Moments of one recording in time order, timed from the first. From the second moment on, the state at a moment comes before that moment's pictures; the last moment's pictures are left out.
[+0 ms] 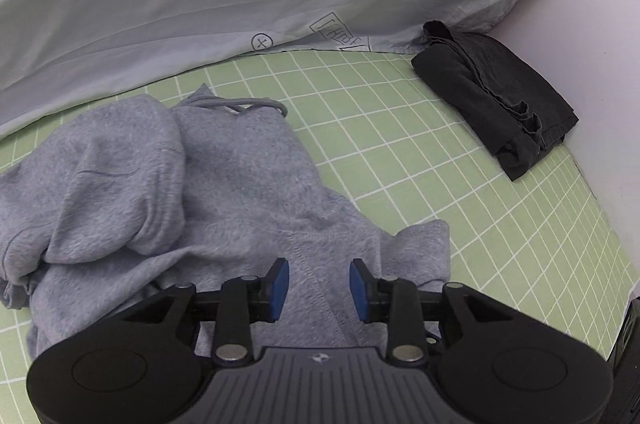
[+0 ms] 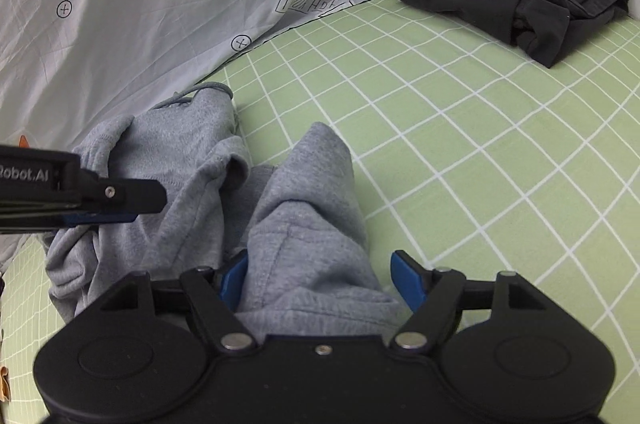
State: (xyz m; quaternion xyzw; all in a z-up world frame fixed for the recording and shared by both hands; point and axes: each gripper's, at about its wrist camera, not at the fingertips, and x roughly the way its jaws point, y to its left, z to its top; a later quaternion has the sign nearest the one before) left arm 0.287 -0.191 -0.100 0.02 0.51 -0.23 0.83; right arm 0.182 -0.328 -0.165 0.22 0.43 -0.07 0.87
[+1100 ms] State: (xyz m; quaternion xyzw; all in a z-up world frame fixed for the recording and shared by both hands) left arm 0.270 -0.227 -0.119 0.03 0.55 -0.25 0.80; right arm 0.172 -0.343 -0.169 0.25 0.41 -0.13 0.87
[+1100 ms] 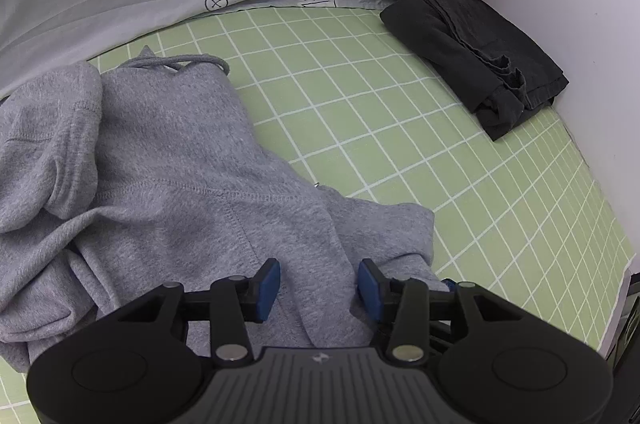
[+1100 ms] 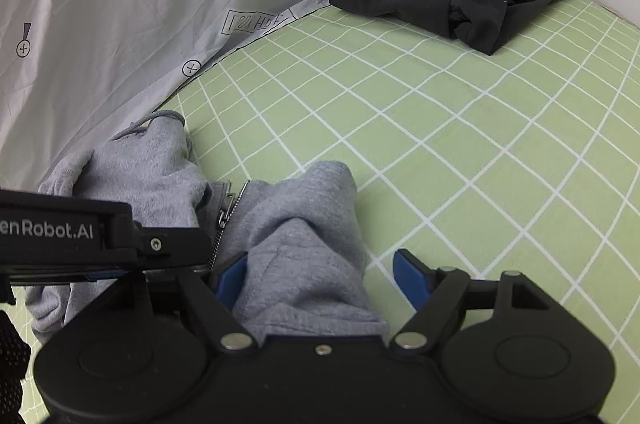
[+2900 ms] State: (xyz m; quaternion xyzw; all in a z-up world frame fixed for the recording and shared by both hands) left arm 0.105 0.205 -0.148 -0.19 0.47 0.26 0.82; right arm 0.223 -0.174 -0.158 0.12 0.46 0.07 0.88
